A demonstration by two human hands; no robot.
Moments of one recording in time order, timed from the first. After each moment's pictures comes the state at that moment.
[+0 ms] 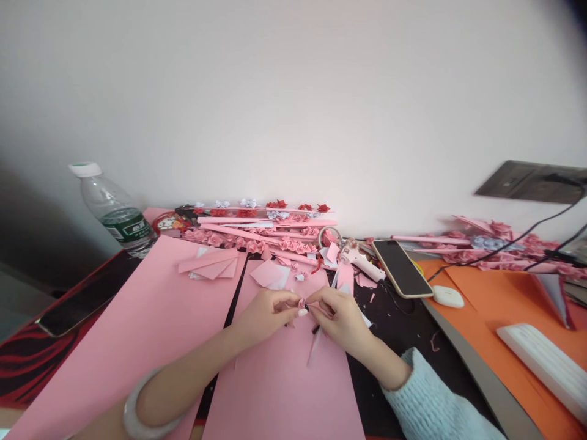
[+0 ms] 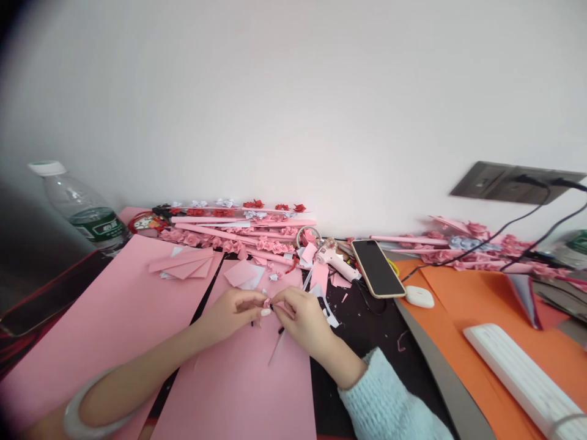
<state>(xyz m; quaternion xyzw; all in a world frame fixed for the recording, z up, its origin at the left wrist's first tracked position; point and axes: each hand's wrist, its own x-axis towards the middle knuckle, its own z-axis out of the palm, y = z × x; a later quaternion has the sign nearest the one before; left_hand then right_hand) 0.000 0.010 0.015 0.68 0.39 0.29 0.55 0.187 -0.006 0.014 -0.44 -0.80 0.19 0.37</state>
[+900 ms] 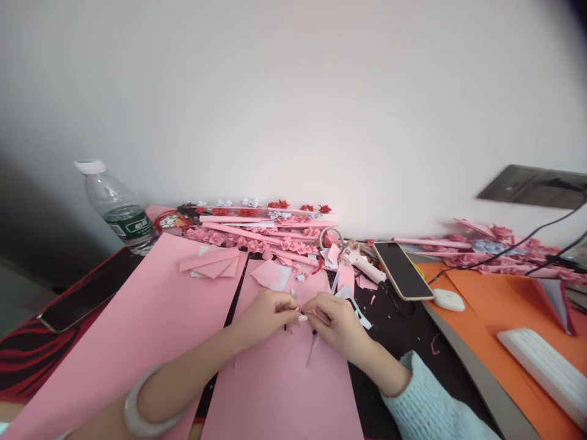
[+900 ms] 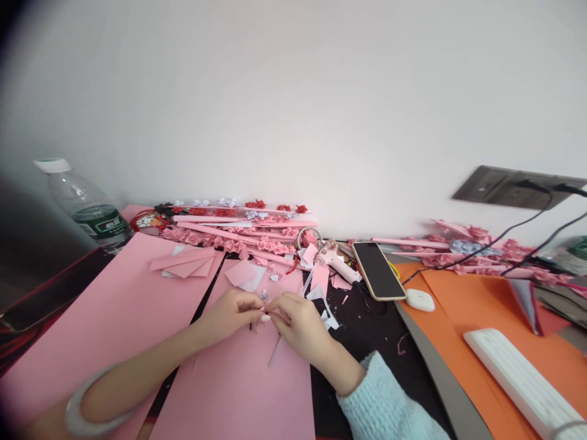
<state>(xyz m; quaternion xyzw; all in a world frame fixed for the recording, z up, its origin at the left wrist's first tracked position) -0.002 0.010 0.011 0.67 0.39 0.28 0.56 0.183 -0.011 0.013 -0.41 -0.82 0.18 0.34</state>
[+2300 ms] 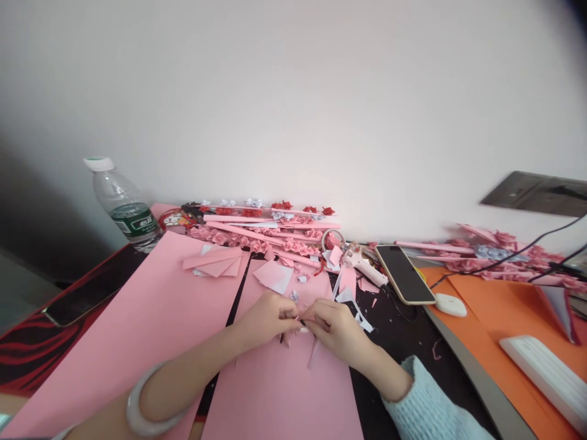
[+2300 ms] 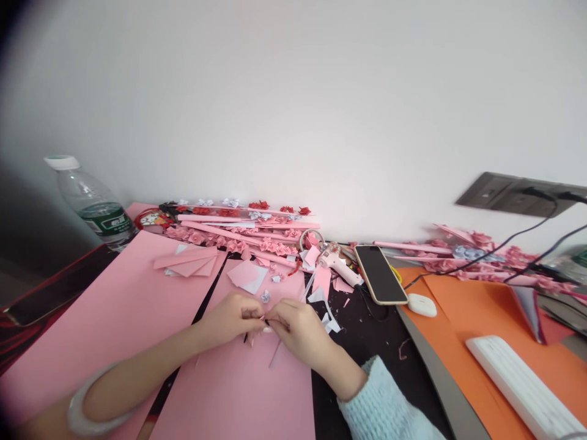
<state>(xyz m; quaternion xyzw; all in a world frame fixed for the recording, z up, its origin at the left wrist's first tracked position) -0.004 0.007 0.013 0.68 0.40 0.25 0.56 0.182 -0.011 0.012 -0.39 -0.85 0.21 0.28</state>
